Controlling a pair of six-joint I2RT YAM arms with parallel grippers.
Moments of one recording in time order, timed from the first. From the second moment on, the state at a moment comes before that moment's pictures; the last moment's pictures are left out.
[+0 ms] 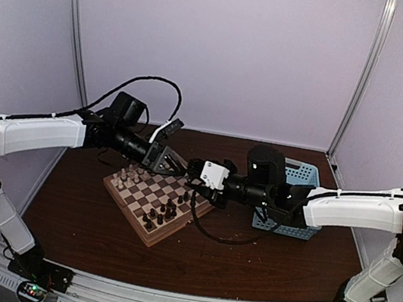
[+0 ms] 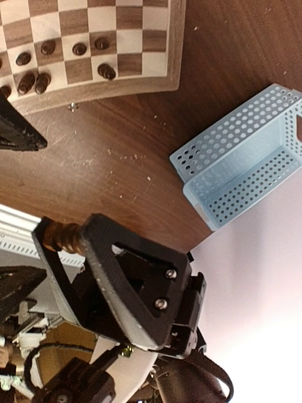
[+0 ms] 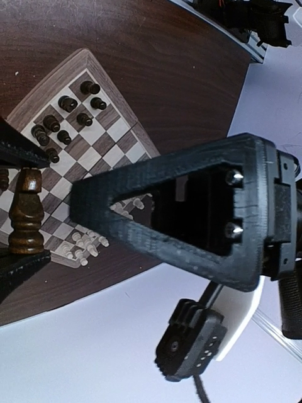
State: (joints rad) left arm -0.63 1.58 1.21 -0.31 0.88 -0.33; right arm 0.97 1.58 1.01 0.33 -0.17 -0.64
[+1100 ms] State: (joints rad) left arm -0.77 1.30 0.66 0.56 0.41 0.57; right arm 0.90 1.55 1.16 0.12 -0.57 0.32
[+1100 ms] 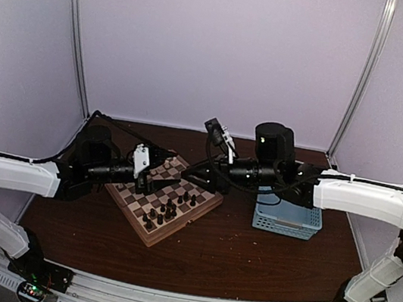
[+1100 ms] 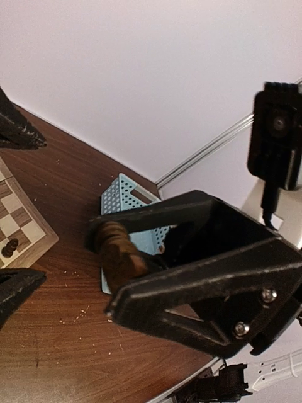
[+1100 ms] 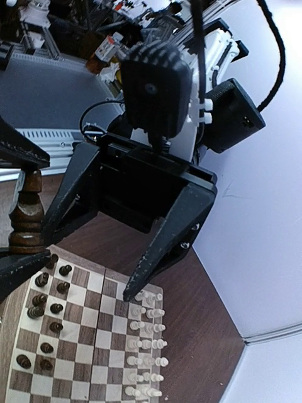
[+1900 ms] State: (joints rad) left arm -0.77 1.34 0.70 0.56 0.50 0.68; right arm 0.86 1.71 1.16 0.42 -0.68 0.72
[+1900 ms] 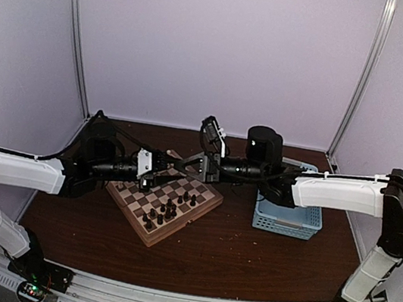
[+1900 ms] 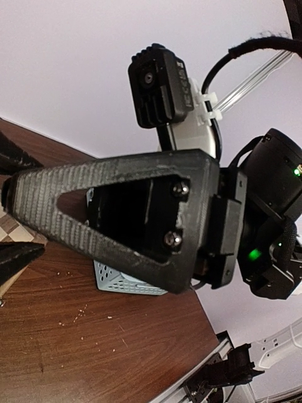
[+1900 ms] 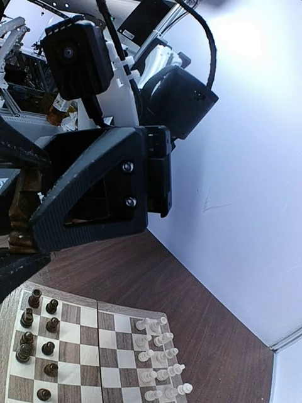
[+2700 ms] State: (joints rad) left arm -0.77 1.34 0.70 0.54 0.47 0.64; right arm 0.83 1.74 1.17 0.41 -0.71 0.72
